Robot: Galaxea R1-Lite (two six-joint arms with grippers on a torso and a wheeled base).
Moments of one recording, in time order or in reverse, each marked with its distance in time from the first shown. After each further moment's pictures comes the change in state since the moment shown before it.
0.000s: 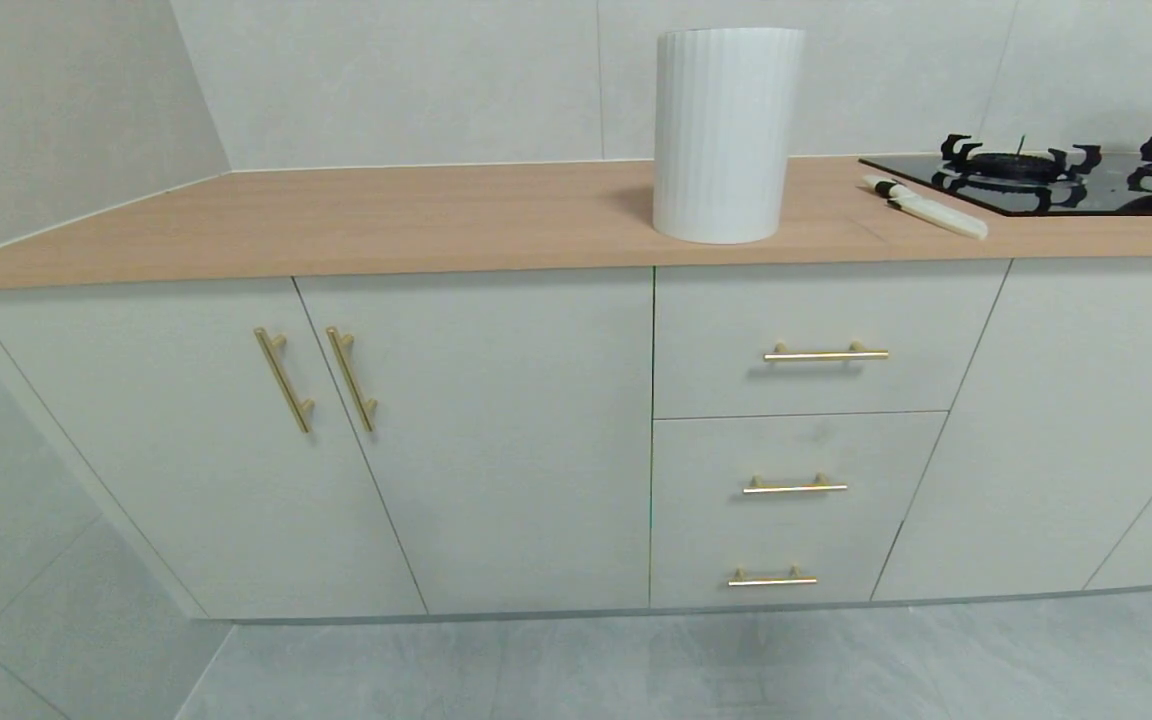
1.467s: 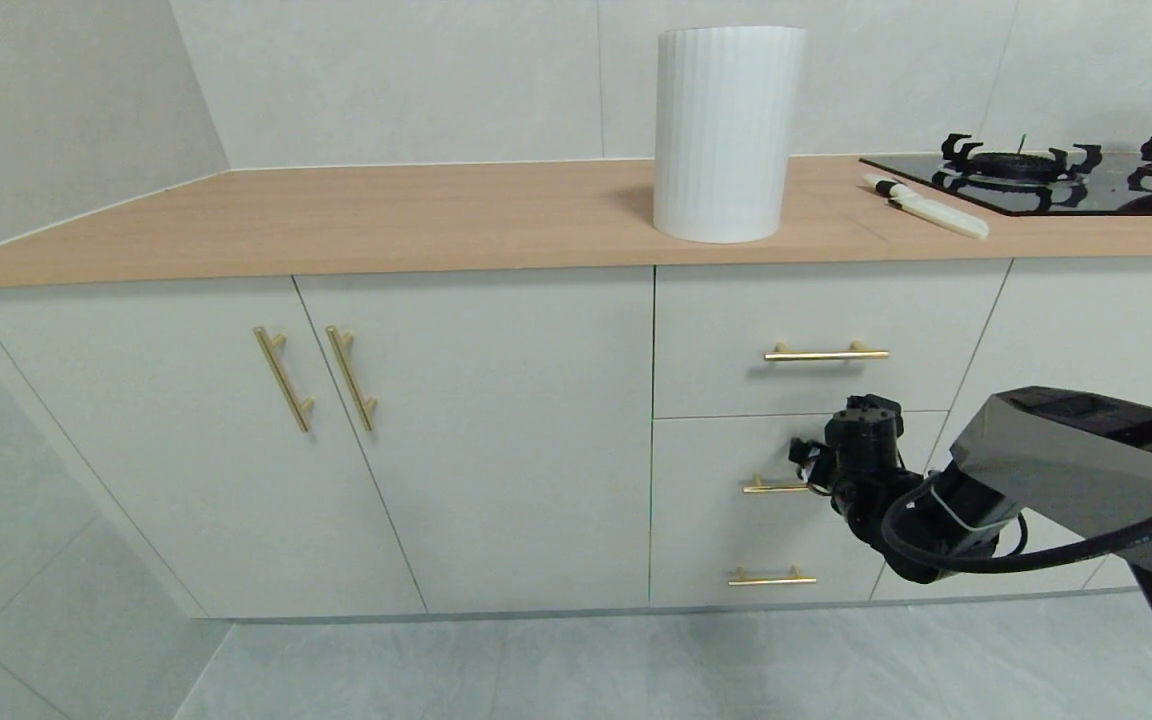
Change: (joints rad) left arm 0.000 0.000 0.000 0.000 0.000 0.000; right arm 0.036 1.651 -0.818 -0.649 -0.023 0.318
